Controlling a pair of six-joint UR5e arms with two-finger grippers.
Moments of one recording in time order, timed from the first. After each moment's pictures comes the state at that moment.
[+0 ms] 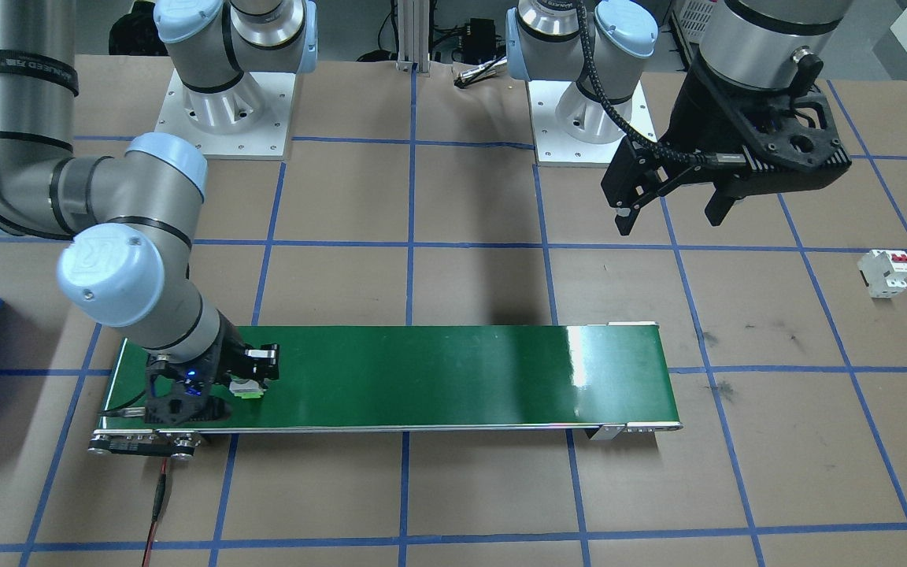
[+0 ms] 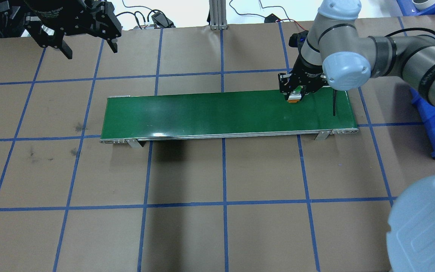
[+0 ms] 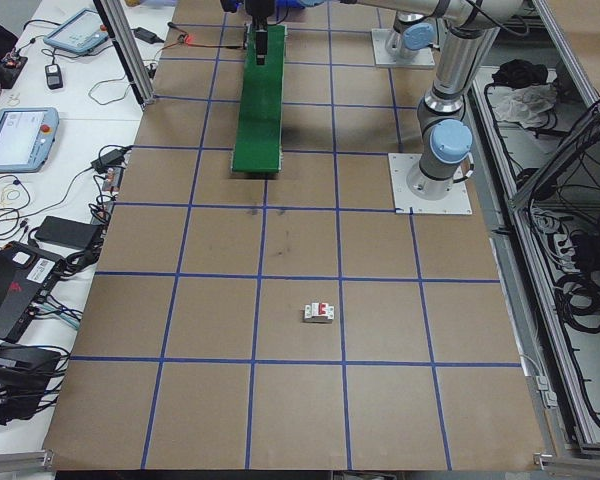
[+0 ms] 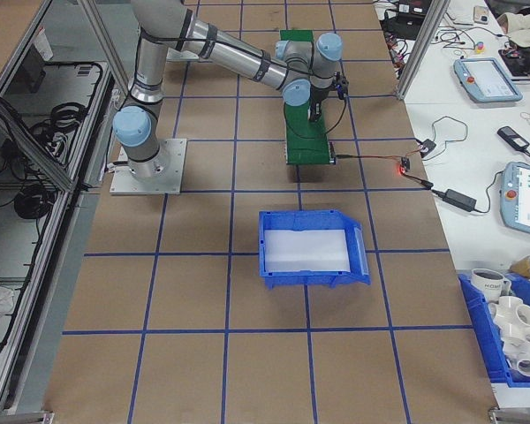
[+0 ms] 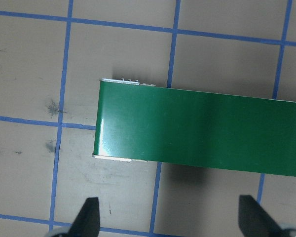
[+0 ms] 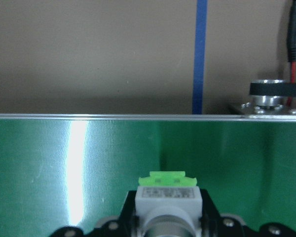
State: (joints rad) left arm -1.57 -1.67 -1.34 -1.61 1.60 -0.13; right arm 1.55 -1.18 1.65 -2.02 -1.46 -0.02
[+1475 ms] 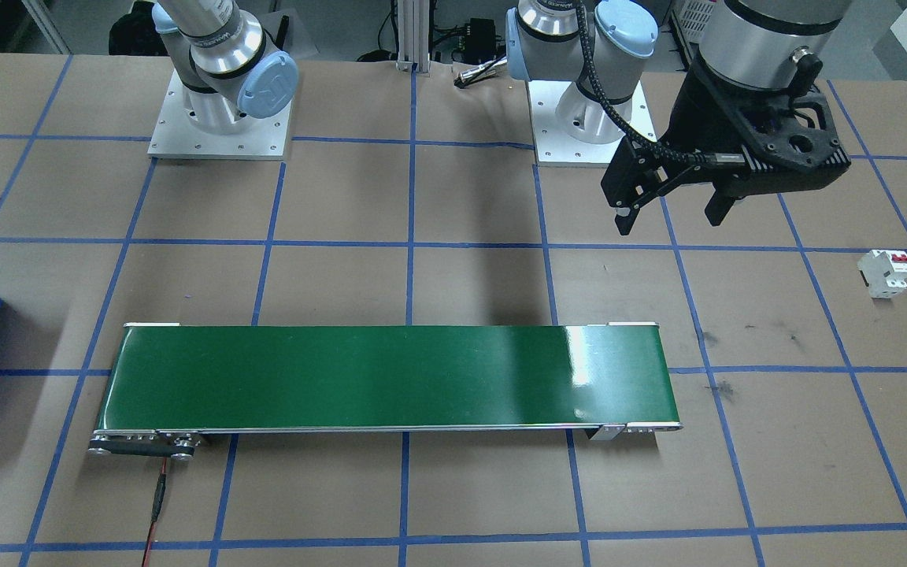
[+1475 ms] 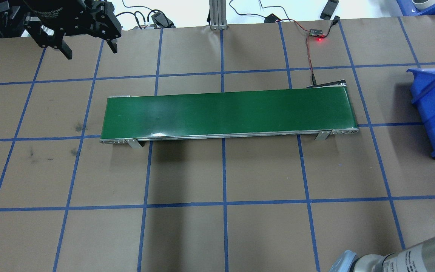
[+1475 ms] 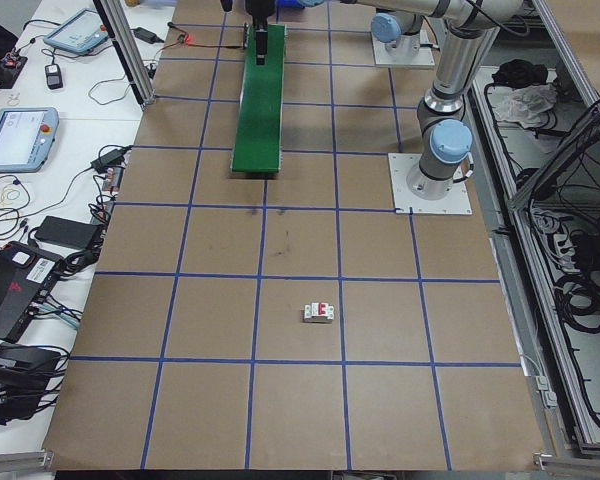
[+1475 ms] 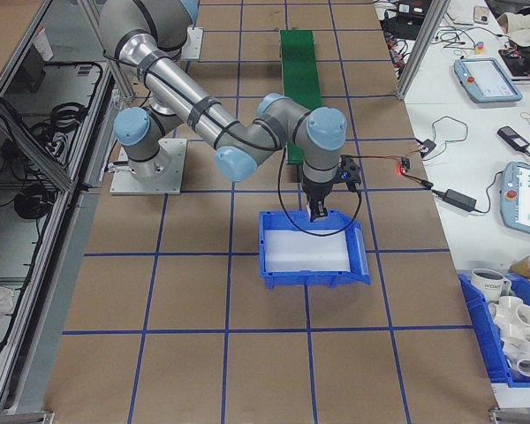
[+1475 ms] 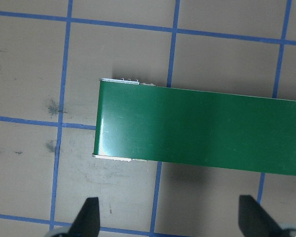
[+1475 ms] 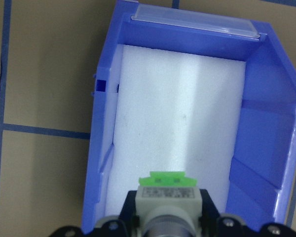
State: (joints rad) left arm -1.57 -1.66 -1.34 -1.62 1.60 -0.12; right arm 0.83 -1.26 1.49 -1.88 -1.58 -0.87
